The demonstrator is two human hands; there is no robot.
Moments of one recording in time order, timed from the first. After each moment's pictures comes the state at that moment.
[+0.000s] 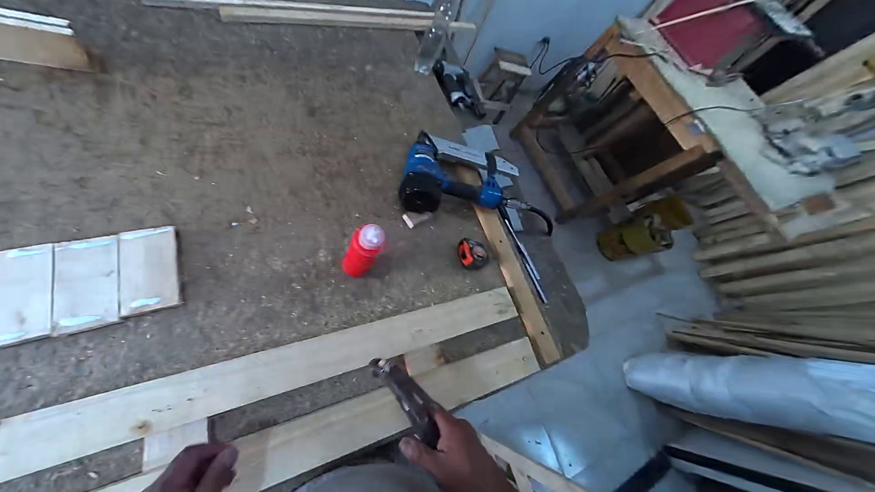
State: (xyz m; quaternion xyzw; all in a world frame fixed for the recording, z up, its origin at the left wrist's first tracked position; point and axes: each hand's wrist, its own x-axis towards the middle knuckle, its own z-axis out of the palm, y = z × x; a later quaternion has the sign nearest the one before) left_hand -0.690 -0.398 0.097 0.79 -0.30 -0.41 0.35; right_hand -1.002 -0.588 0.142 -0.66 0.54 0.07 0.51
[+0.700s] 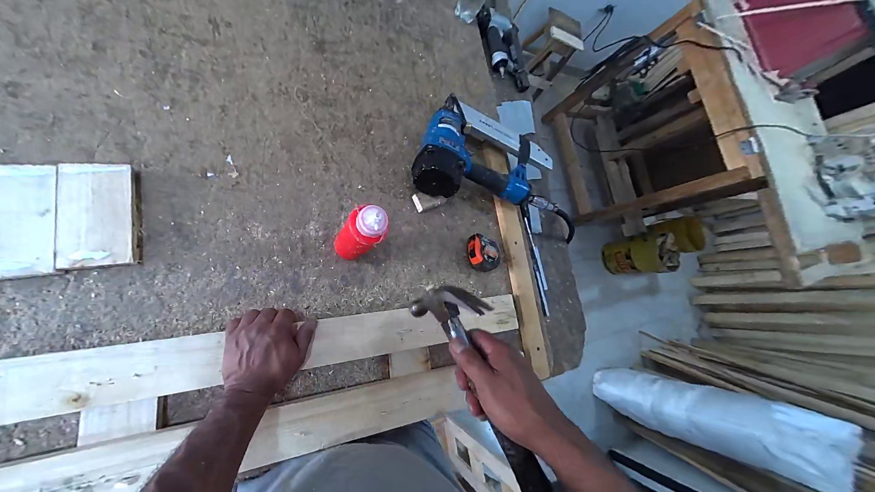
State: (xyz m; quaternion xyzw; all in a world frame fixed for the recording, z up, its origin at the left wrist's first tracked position) left_hand -0.729 -0.574 -0.008 0.85 -0.51 -0.10 0.09; right_hand -0.974 -0.730 0.195 -0.62 0.60 0.11 0.49
